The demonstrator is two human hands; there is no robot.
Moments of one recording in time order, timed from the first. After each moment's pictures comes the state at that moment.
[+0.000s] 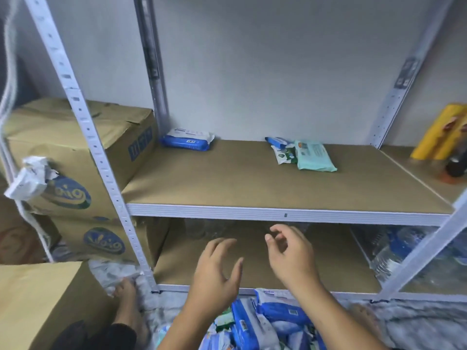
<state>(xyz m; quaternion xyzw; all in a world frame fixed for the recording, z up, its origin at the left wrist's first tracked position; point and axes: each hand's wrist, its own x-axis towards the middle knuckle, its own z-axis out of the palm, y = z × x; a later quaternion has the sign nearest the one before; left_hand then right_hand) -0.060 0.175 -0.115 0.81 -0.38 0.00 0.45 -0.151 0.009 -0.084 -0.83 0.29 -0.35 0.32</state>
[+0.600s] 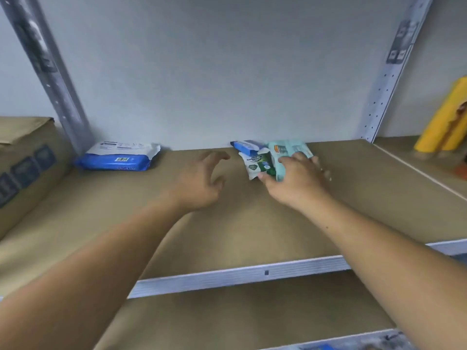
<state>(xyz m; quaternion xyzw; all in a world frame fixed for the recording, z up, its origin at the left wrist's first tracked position) 0.140 -0.060 -0.003 0.80 -0.54 0.07 0.24 -0.019 -0.217 -0.003 -0.89 0.42 -0.18 0.08</state>
